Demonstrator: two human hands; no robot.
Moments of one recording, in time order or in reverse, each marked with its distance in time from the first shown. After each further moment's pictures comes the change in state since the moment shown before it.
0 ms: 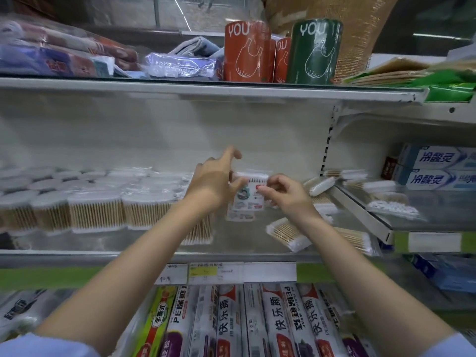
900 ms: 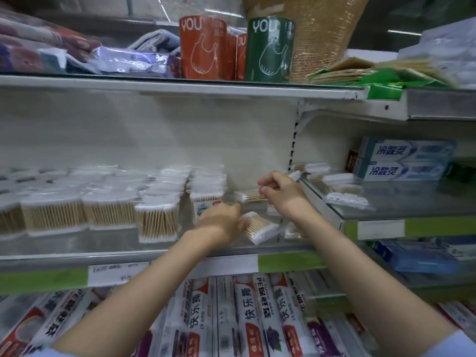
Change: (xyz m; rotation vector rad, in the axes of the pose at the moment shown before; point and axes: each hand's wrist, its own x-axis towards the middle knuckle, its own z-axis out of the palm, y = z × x) left_hand -0.028 0.031 0.084 0.335 -0.506 -0.030; right_hand -0.005 0.006 -0.055 -0.377 0.093 0.175
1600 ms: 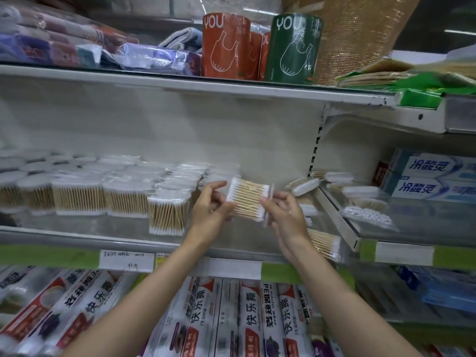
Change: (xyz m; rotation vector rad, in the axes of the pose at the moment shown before) left_hand -0.015 -0.020 0.014 -1.293 0.569 -0.034; right_hand -0.019 0.020 0.033 0.831 -0.052 0.119
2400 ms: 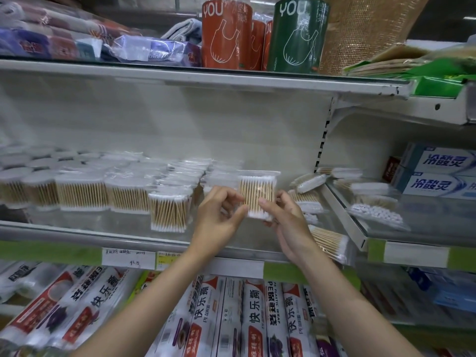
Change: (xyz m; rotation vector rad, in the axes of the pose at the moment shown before) left_hand -0.013 0.000 0.007 0.407 0.032 0.296; right_hand -0.003 0.007 -0.004 -0.026 -0.185 -0.022
